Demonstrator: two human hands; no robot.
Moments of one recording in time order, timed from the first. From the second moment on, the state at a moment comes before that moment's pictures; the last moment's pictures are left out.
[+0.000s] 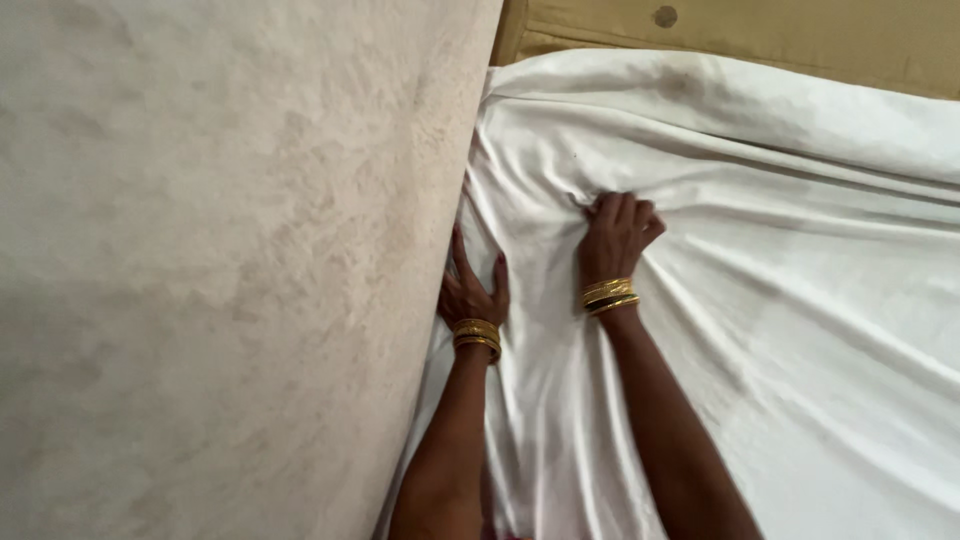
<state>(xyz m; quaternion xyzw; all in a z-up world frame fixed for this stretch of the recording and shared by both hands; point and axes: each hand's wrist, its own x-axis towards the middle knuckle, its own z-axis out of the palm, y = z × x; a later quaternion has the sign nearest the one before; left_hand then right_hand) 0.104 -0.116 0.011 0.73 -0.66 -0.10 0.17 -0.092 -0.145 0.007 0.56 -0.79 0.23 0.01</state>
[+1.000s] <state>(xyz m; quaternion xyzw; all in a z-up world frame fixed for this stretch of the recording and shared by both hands) 0.096 -0.108 0.011 0.73 -0.68 -0.01 0.08 -0.163 -0.182 0.016 0.52 -0.82 0.24 -0.04</state>
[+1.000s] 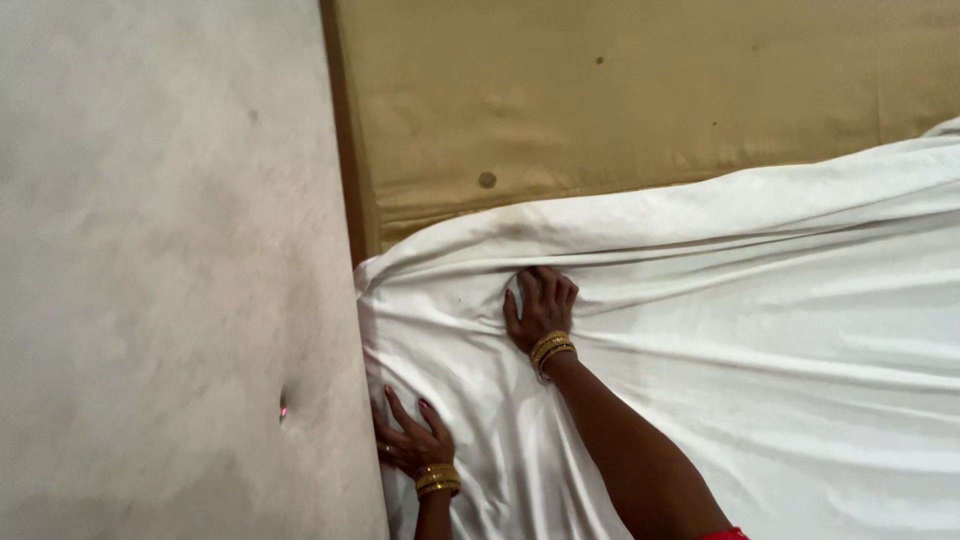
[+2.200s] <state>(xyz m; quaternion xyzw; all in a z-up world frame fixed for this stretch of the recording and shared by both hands) -0.115 -0.277 -0.013 0.61 -0.77 0.00 0.19 -0.213 -0.186 -0.015 0.38 -0.85 0.36 0.06</state>
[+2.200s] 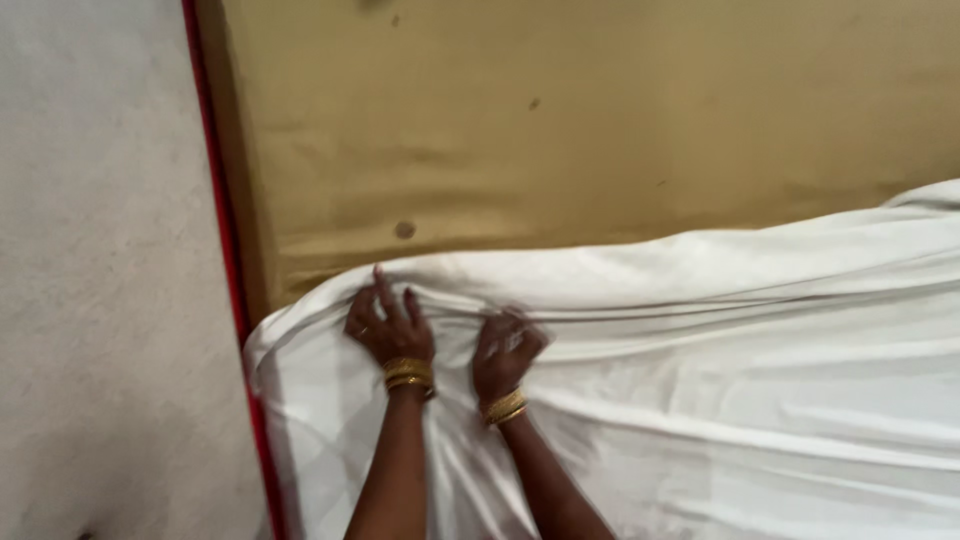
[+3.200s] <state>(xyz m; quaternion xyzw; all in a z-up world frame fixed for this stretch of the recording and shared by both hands) -0.109 -0.267 -0.027 0.64 -0.74 -0.05 0.21 -0.366 -0.248 0.096 0.57 -0.78 0.04 -0.26</state>
